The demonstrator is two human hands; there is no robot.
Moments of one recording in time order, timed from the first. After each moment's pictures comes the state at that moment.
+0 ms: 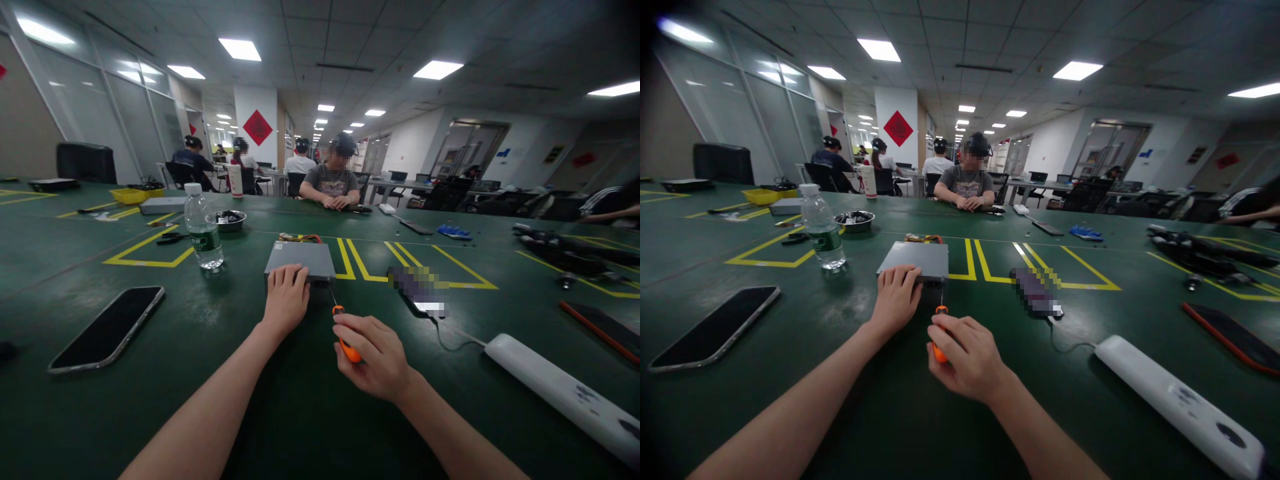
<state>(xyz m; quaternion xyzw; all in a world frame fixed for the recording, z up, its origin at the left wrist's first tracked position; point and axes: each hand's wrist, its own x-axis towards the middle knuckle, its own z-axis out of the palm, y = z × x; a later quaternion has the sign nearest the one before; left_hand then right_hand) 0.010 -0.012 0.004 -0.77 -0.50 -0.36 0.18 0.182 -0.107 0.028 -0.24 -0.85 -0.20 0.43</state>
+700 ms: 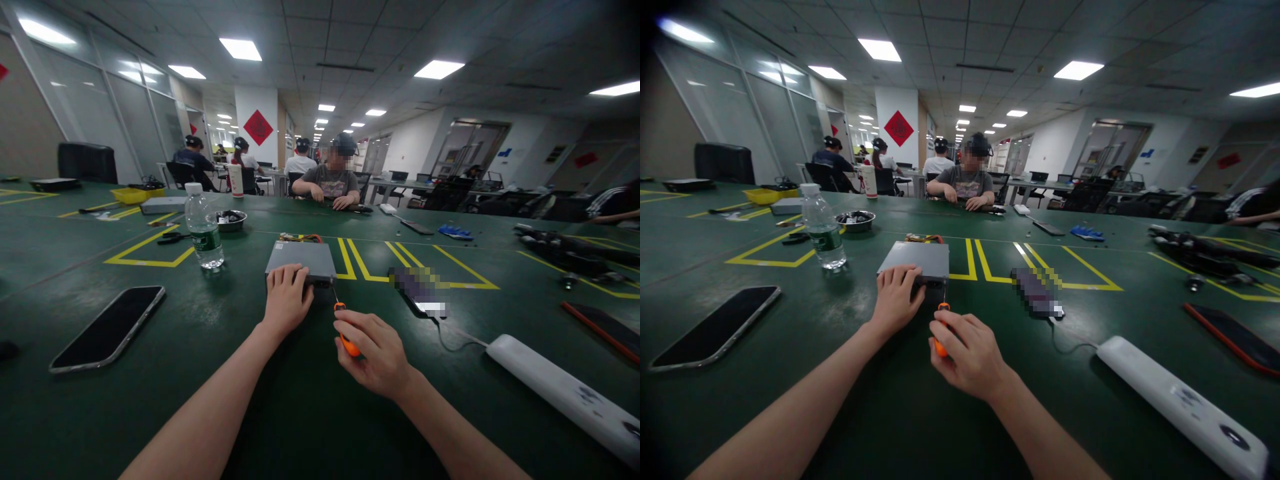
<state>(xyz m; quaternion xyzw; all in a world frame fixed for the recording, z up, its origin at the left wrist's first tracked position) 0.010 -0.014 0.005 -0.76 -0.50 -0.38 0.16 0.184 -0.104 0.025 -0.27 -0.85 -0.19 0.41</state>
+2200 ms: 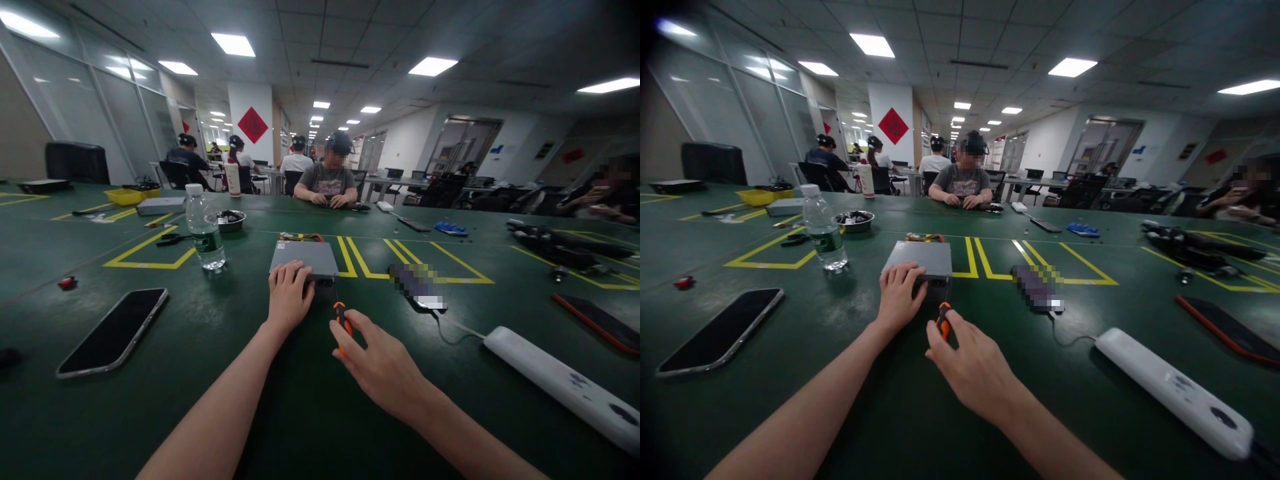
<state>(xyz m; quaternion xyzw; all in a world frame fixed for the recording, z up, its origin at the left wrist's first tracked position) 0.005 -0.008 0.002 -0.76 -0.48 -0.42 0.13 0.167 -0.132 0.042 -0.37 -0.85 -0.26 0.26</state>
